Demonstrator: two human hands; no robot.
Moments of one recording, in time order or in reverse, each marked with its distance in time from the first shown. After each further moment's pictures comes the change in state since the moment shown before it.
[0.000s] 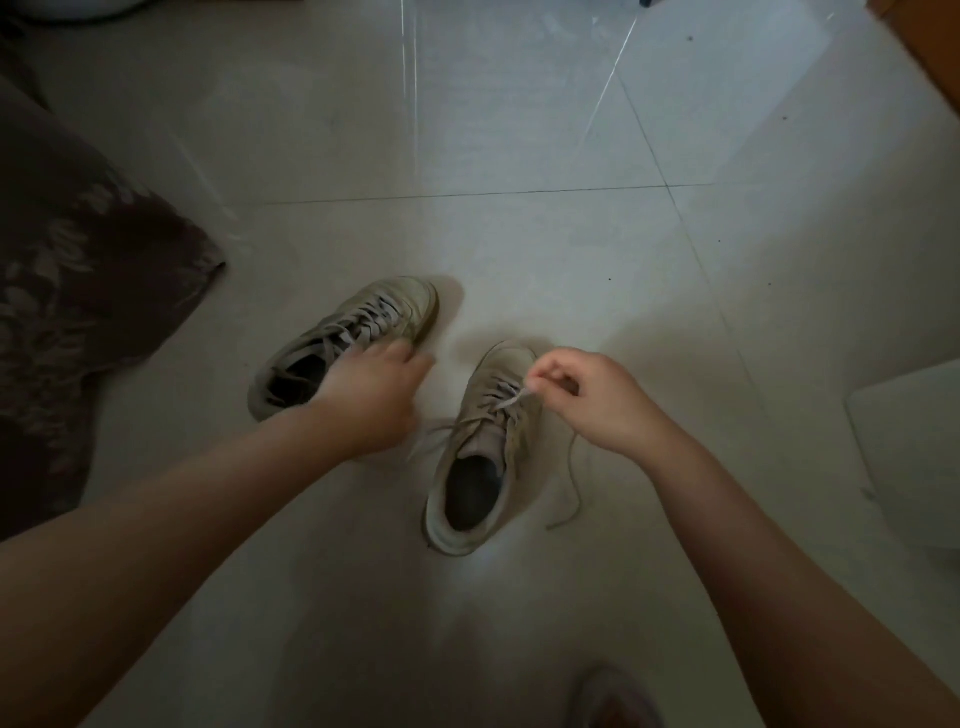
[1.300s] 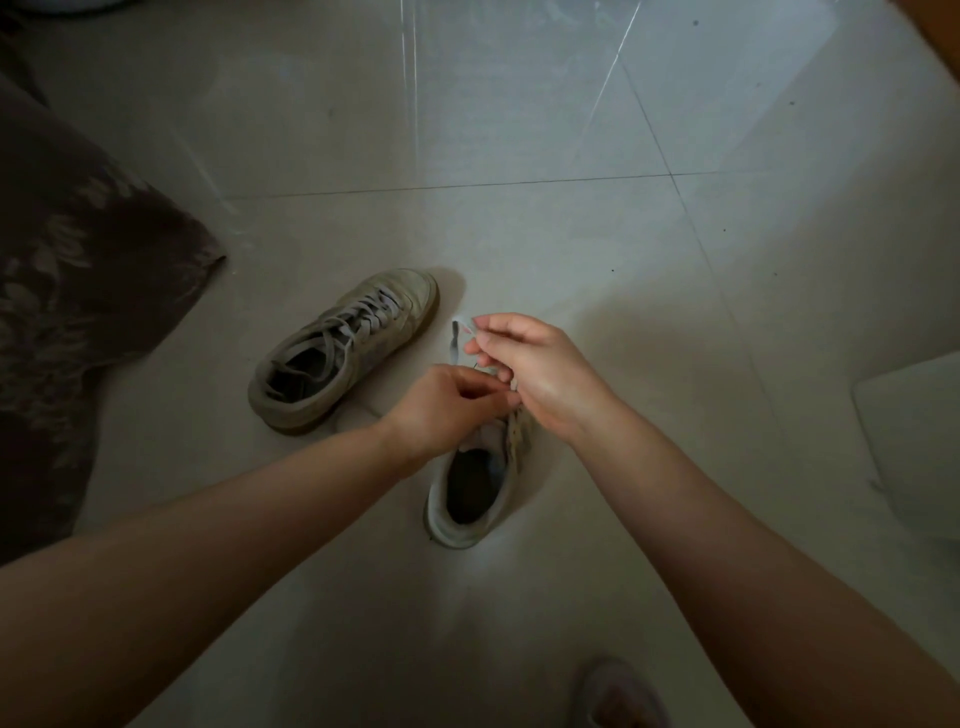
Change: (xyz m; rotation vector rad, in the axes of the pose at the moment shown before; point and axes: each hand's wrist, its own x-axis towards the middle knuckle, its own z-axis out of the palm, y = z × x) left_hand 0.002 0.062 -0.002 -1.494 0.024 -0.223; right_hand 0.025 -0.048 0.034 0.898 0.065 0.280
